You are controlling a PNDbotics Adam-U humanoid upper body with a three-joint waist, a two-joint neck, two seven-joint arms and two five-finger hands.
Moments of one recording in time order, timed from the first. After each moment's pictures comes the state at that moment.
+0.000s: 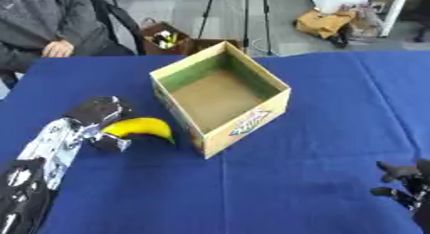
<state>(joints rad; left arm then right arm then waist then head) -0.47 0.50 0.05 -1.32 -1.10 -0.22 -0.33 -0.11 -0.25 0.11 -1.77 -0.35 0.05 0.18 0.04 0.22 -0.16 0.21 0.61</state>
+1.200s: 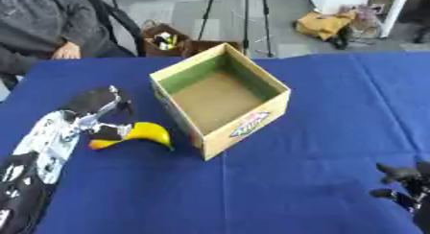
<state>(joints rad) -0.50 0.53 0.07 -1.41 -0.94 -0.20 -0.37 -0.11 -0.25 0.10 -1.77 -0.35 0.05 0.18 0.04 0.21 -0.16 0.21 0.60</state>
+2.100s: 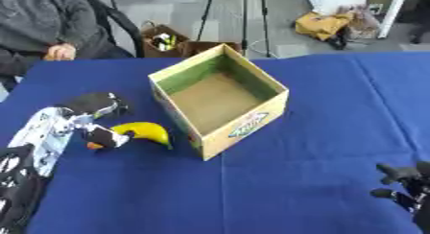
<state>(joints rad) -0.53 0.54 0.07 -1.25 -1.02 -0.31 -0.50 -0.11 -0.25 0.10 -1.77 -0.35 0.05 0.18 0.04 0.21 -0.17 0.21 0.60</state>
